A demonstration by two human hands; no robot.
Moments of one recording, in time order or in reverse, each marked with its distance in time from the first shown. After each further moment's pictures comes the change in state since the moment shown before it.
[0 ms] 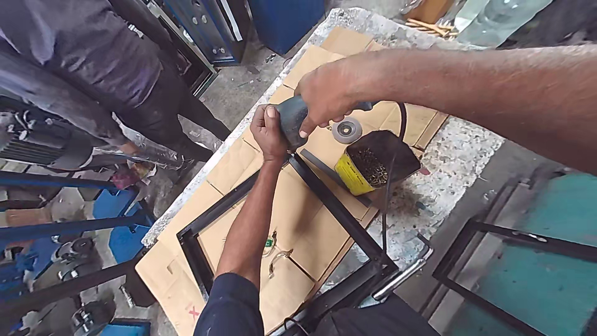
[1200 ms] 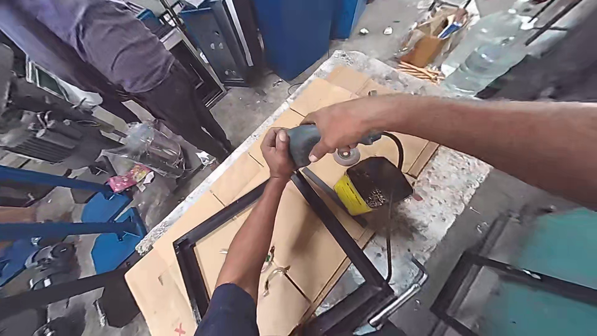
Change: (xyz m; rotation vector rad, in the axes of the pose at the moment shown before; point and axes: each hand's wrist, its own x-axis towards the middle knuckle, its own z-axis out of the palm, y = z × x) left_hand -0.012 -0.030 -0.025 -0.064 0.040 -0.087; right_hand -0.010 0.011 0.002 0.231 -0.105 -0.047
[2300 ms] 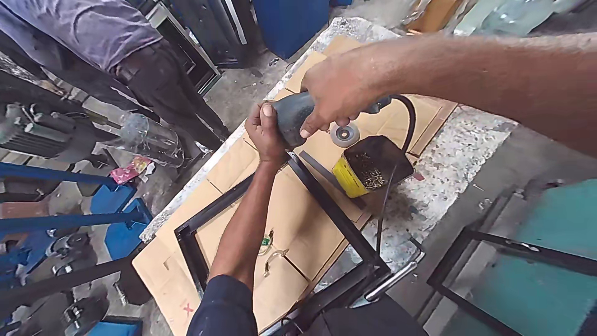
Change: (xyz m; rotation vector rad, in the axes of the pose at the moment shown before) left_hand 0.015 0.026 0.009 0.010 0.013 0.108; right_hand -0.030 -0.017 -0.015 -0.111 0.104 0.008
